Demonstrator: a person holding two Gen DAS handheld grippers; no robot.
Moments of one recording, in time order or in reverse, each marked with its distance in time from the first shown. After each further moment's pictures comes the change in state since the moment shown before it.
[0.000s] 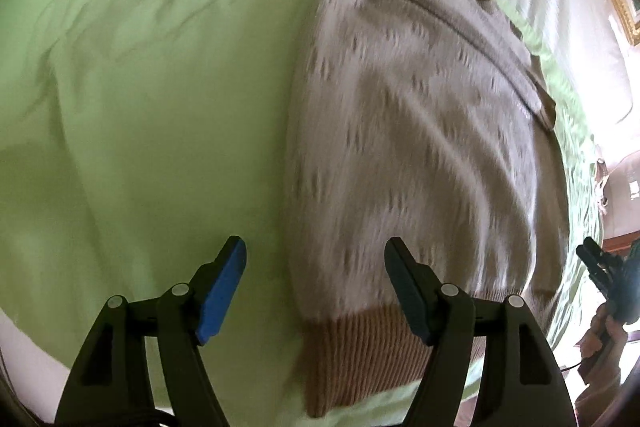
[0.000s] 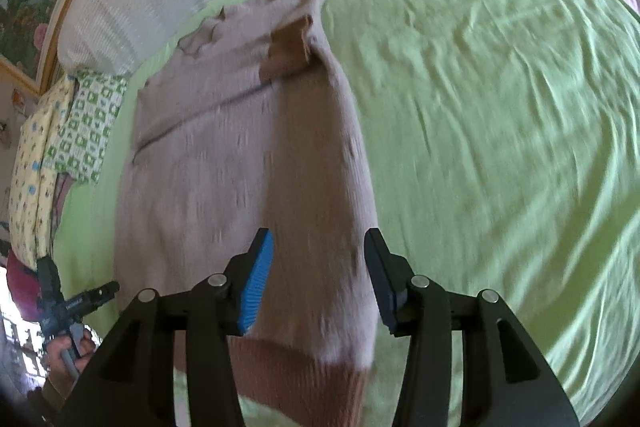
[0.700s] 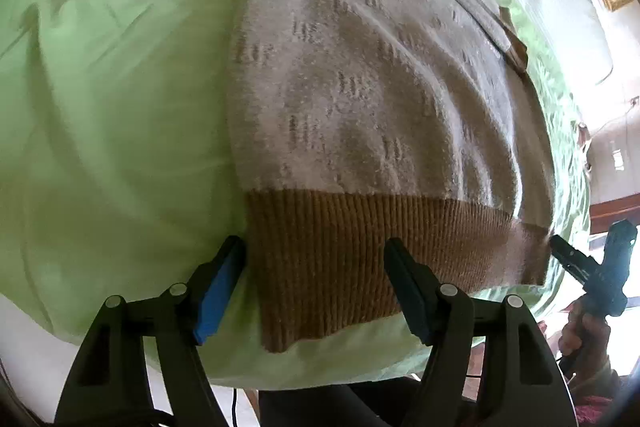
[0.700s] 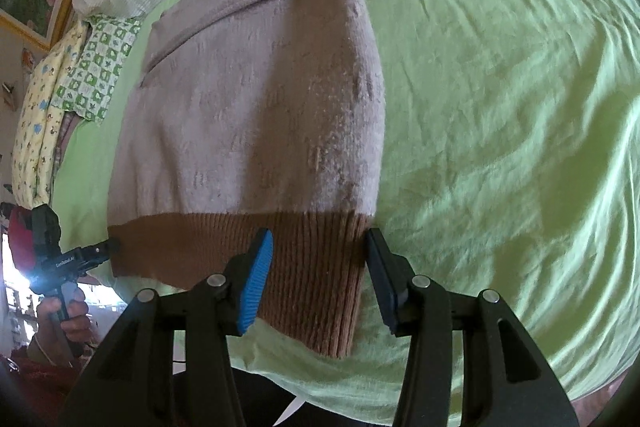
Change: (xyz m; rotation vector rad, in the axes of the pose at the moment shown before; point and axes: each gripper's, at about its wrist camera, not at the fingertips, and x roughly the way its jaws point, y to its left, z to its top) left arm 0.004 -0.019 -0.057 0.070 0.078 -0.067; right arm 0.002 -0.006 -0.079 -0.042 0.117 0.023
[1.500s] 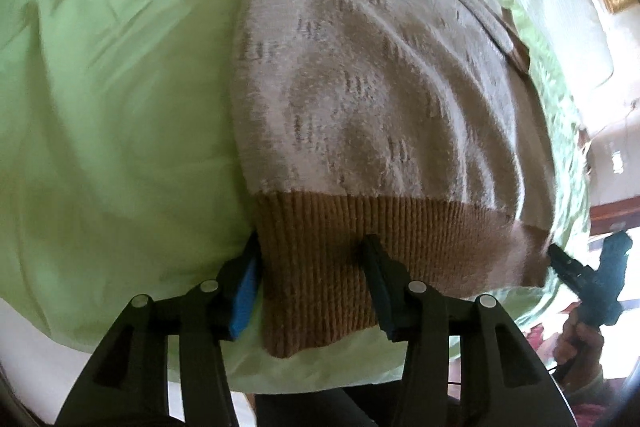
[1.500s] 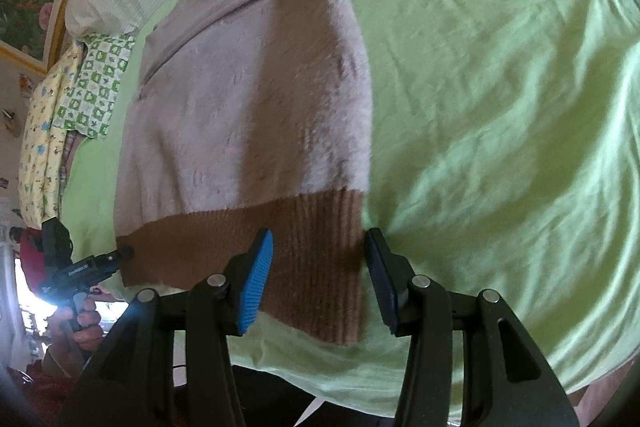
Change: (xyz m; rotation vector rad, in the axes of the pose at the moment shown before) left arm 0.008 -0.006 0.007 0.002 -0.002 0.005; right arm 0.003 -0.006 -0.009 0.069 -0.001 0.037
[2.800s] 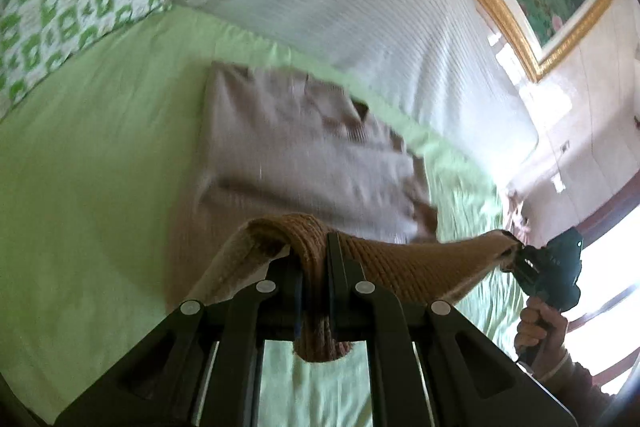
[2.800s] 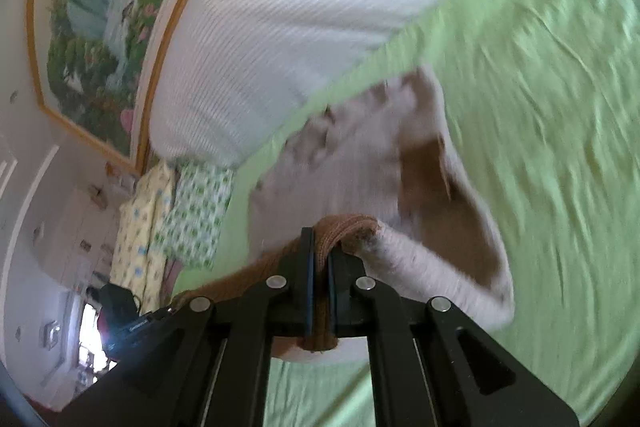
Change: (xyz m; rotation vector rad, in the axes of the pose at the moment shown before) left arm -0.088 -0.047 0.228 0.095 -0.354 -0.274; right arm -0.031 0.065 0.195 0.047 -0.346 0.359
